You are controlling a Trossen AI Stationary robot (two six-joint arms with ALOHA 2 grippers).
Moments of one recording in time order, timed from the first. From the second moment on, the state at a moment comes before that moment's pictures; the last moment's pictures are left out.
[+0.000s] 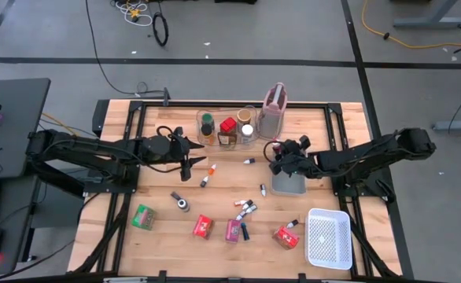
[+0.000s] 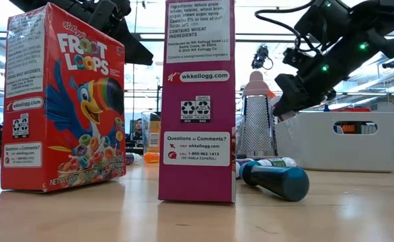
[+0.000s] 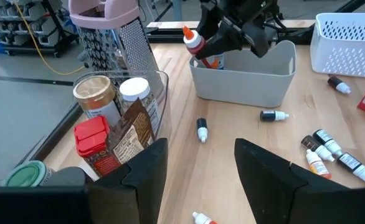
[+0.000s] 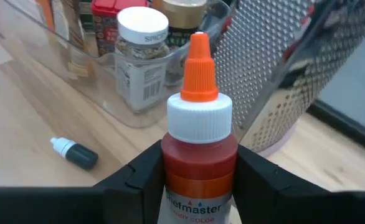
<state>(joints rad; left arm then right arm) 0.01 1.00 0.57 0.07 -0.28 0.00 0.07 1.27 0.52 -0.08 0.82 0.50</state>
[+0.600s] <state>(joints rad) 0.01 1.00 0.57 0.07 -0.28 0.00 0.02 1.27 0.52 -0.06 0.82 0.45</state>
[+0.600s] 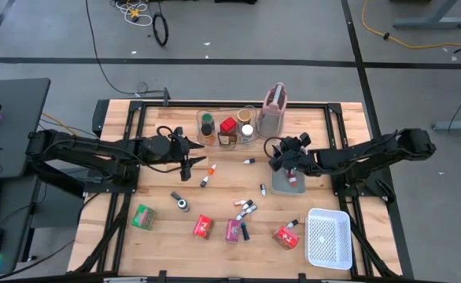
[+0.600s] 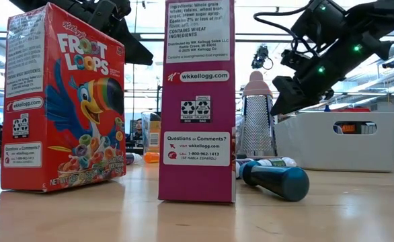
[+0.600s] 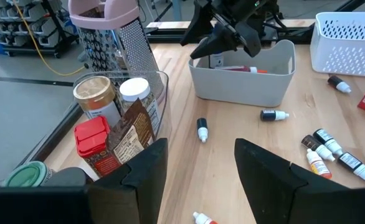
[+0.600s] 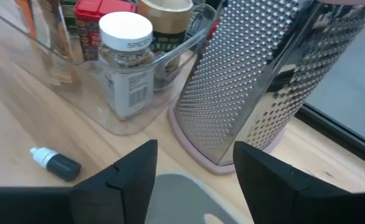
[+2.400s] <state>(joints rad) 0.01 1.00 0.57 0.10 -0.28 0.01 0.10 1.30 0.84 -0.99 -0.03 1.07</state>
